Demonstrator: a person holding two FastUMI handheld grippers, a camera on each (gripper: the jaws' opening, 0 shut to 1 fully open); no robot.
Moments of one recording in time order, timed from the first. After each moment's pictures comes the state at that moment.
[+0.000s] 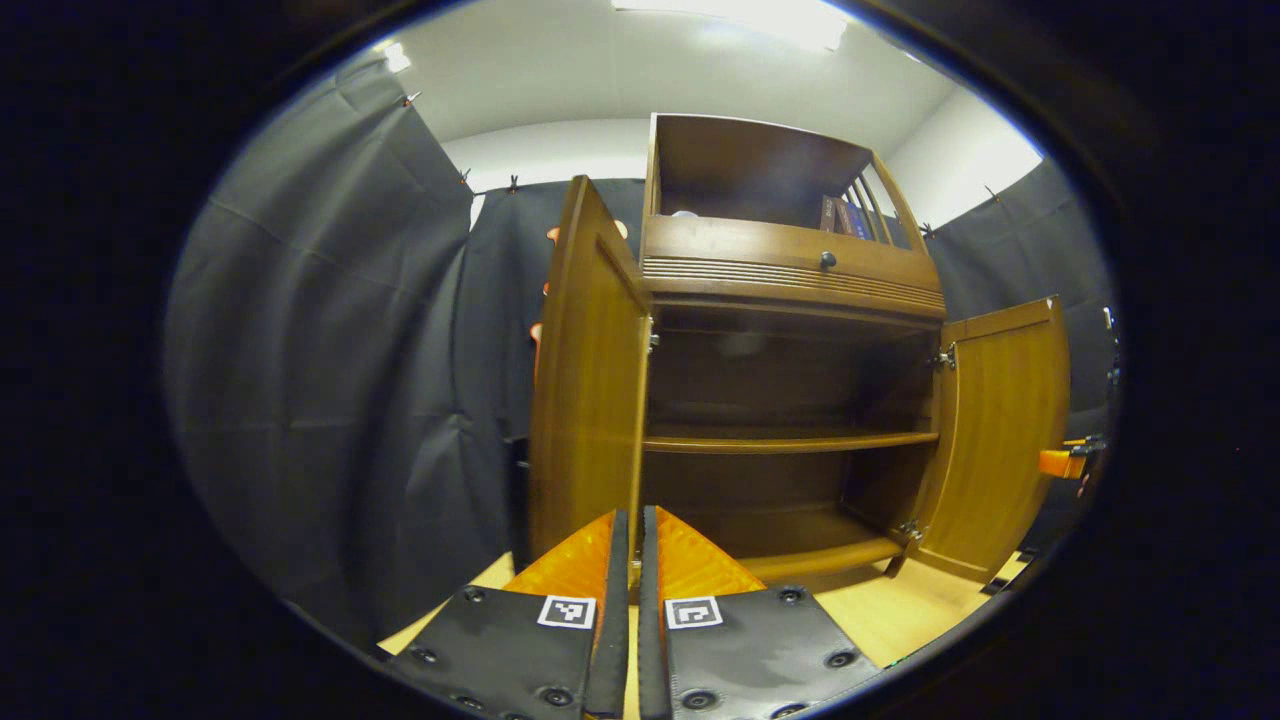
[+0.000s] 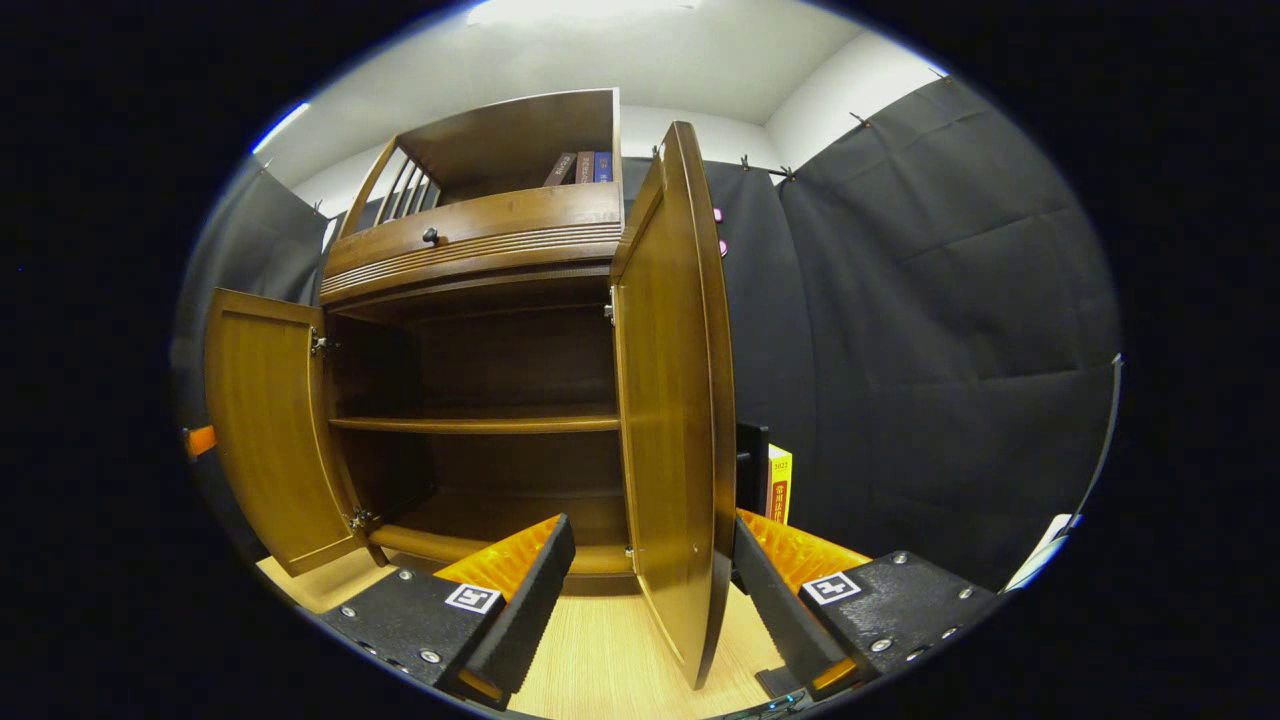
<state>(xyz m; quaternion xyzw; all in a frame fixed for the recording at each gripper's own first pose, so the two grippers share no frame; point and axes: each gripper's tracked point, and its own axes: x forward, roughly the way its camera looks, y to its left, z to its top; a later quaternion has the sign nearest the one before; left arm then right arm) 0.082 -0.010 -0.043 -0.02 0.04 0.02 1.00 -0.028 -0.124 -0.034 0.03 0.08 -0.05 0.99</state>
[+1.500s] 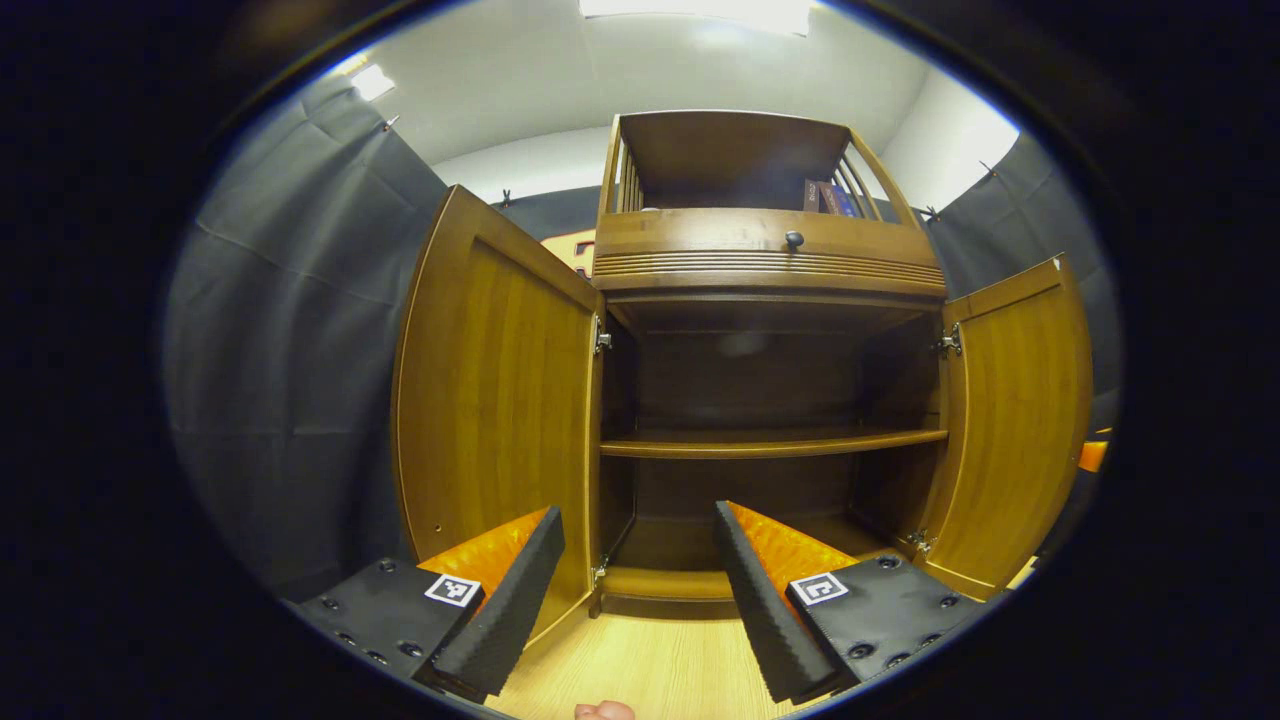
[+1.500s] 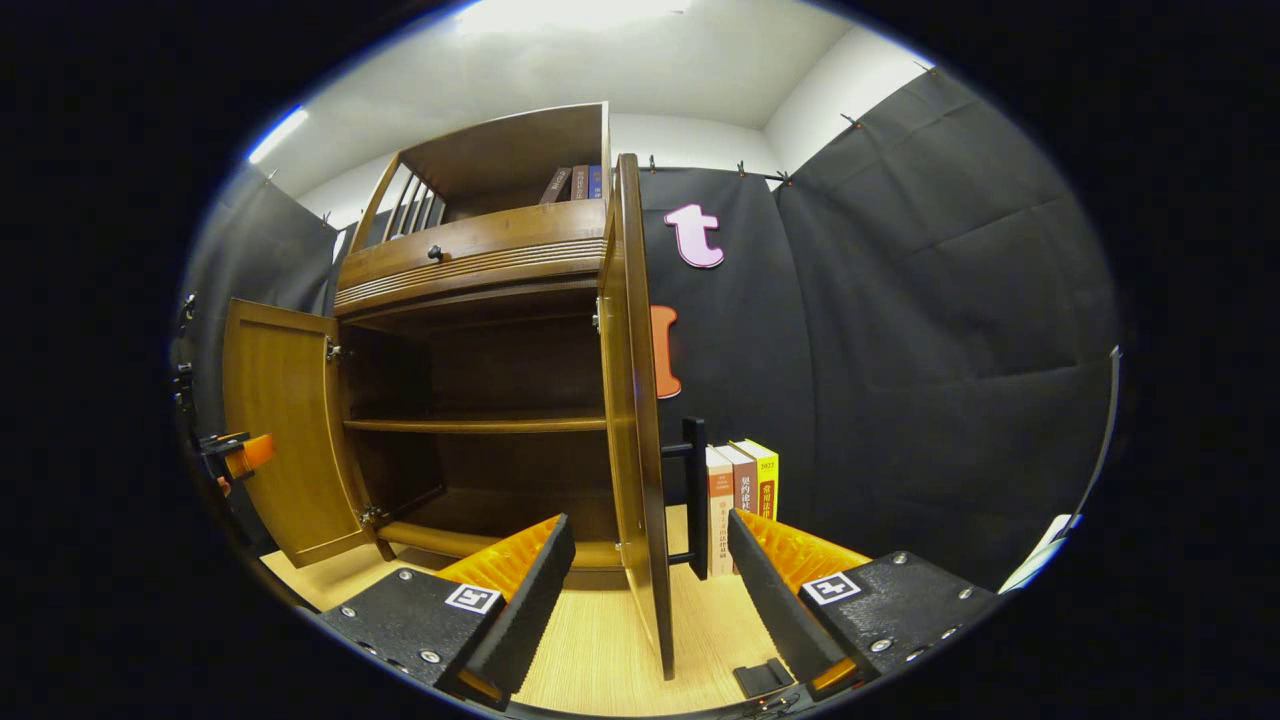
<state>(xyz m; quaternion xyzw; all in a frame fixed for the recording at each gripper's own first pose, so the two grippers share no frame) 0.097 -0.079 -0.047 0.02 0.03 0.06 1.00 -0.059 -0.150 -0.032 0.04 0.07 -0.04 1.00</state>
